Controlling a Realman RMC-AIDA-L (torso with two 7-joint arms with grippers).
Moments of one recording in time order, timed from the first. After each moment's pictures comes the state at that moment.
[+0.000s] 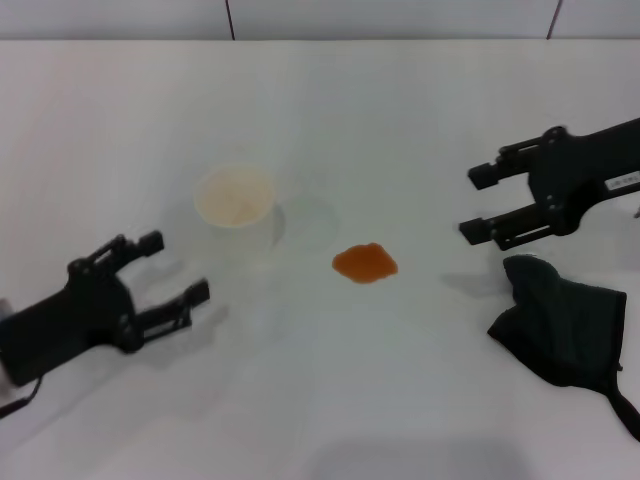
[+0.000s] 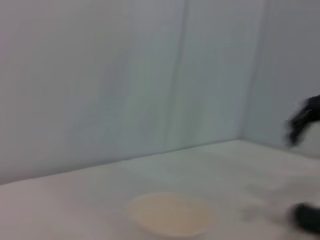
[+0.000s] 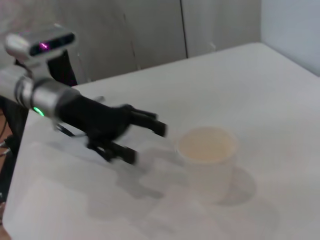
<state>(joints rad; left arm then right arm) -0.23 -2.01 1.09 0.40 1.35 1.43 -0.90 0.59 2.00 -1.00 -1.15 -2.09 -1.69 1.81</state>
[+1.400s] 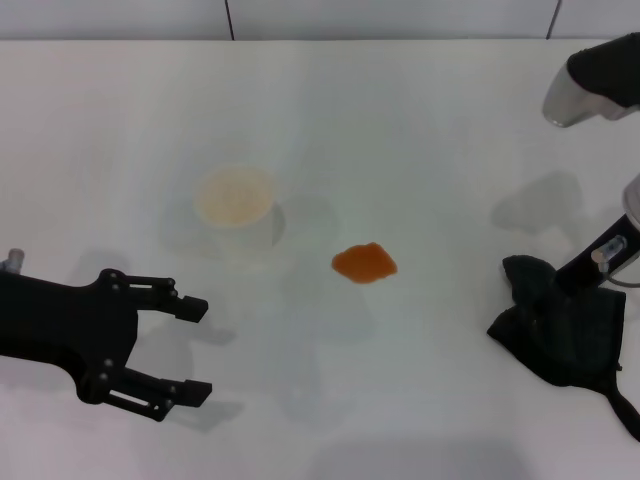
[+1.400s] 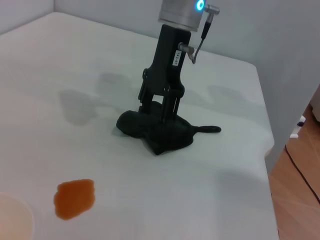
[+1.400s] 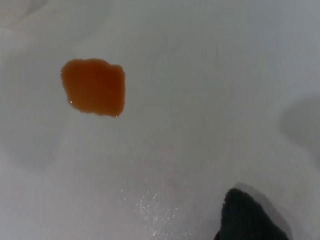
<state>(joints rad) -0.36 -1.98 1.06 1.12 1.98 1.87 -1.60 0.63 2.02 -1.42 -1.23 -2.58 -1.63 2.80</state>
